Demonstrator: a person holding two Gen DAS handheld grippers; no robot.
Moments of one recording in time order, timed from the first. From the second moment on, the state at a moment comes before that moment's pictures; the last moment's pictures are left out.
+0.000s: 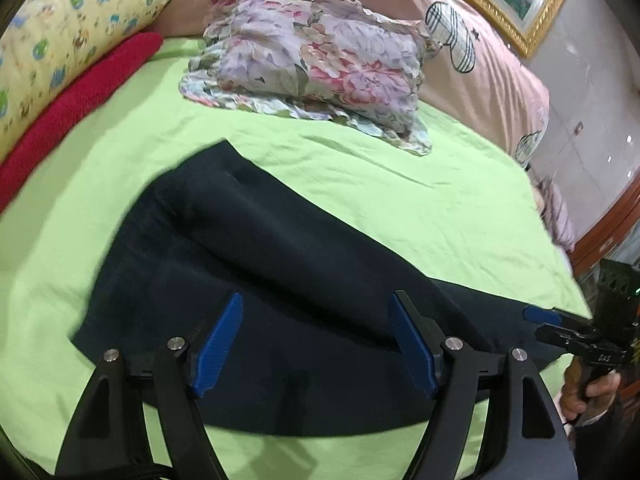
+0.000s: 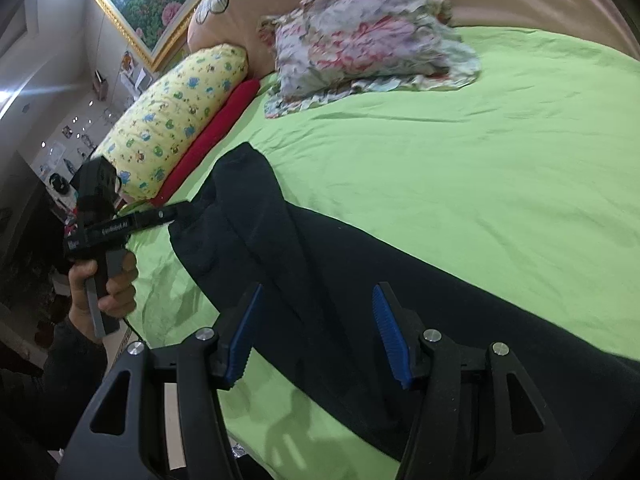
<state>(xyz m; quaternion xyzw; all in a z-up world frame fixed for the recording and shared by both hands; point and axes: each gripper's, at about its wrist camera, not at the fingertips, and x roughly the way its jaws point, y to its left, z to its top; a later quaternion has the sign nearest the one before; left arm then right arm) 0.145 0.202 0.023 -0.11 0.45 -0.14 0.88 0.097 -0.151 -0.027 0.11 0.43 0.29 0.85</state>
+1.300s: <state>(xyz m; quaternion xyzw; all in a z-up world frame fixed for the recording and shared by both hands) 0.298 0.240 0.021 -0.03 0.49 -0.19 0.85 0.167 -0.049 -0.038 0.07 0.45 0.39 0.80</state>
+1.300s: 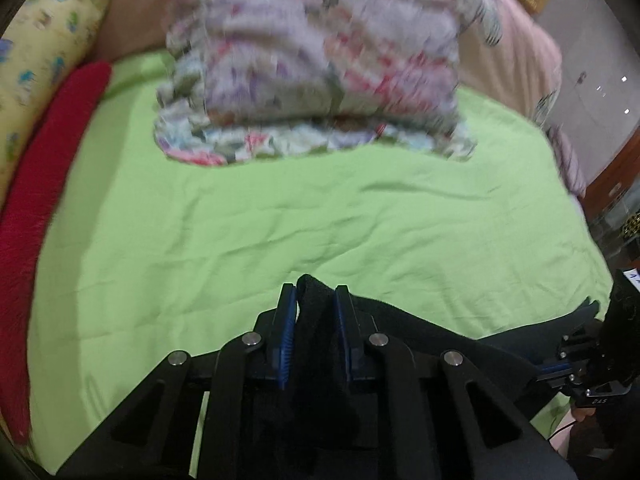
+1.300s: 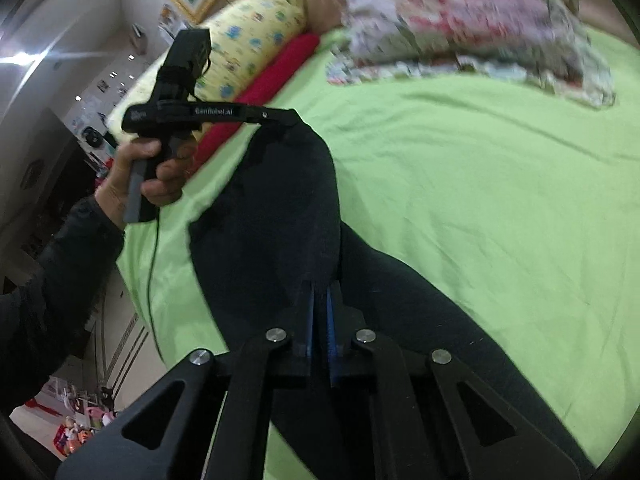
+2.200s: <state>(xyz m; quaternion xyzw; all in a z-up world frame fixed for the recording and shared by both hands) 0.129 0.329 -0.031 -0.22 0.43 -0.11 0.87 0.088 -0.006 -0.070 -0.01 0.45 0.42 0.79</state>
